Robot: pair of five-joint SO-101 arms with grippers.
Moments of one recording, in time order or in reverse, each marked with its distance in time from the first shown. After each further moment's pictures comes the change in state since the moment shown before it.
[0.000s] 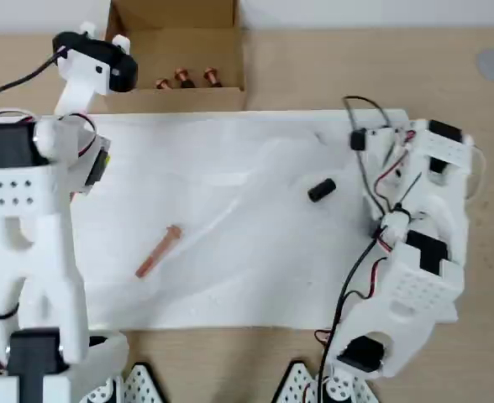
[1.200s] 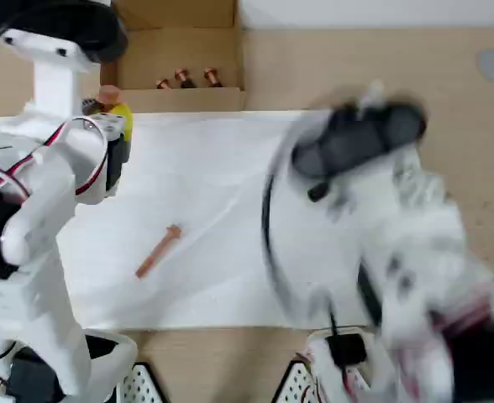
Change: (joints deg) left arm 13.7 -6.2 -24.1 0.0 22.7; right arm -32.6 -77.8 -2.8 6.1 -4.8
